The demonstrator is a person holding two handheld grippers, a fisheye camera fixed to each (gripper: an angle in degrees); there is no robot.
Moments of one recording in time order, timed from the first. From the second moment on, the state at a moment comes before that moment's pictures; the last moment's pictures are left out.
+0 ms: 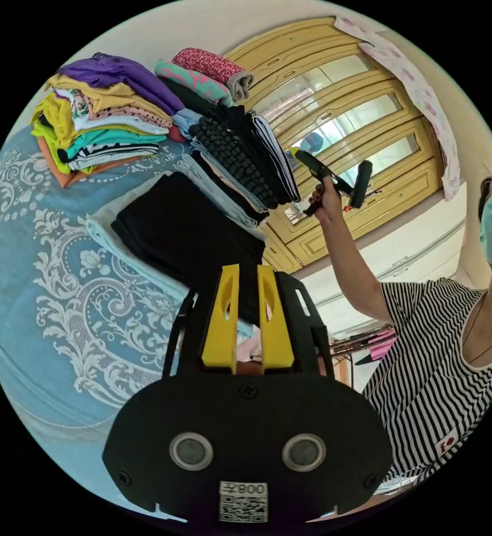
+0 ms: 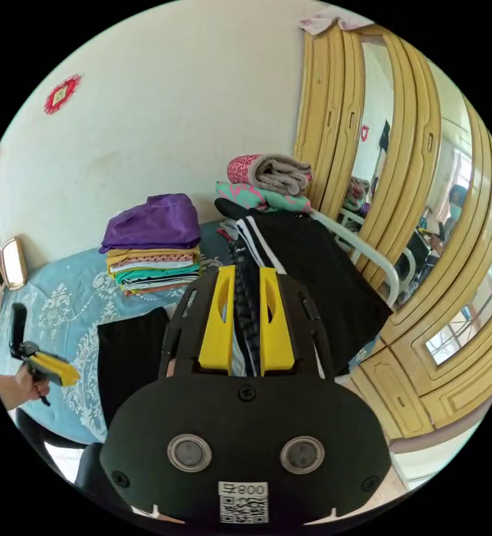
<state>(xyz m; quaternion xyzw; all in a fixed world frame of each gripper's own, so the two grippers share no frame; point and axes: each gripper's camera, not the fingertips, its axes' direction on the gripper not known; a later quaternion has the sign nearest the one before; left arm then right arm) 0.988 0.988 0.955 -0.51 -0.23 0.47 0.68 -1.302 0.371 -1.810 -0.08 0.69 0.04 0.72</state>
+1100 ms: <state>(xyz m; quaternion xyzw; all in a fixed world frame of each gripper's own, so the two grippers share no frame) 0.940 0.965 0.546 -0.41 -0.19 0.48 0.75 -1.531 0.067 -1.888 0.07 0.36 -0.06 0.93</state>
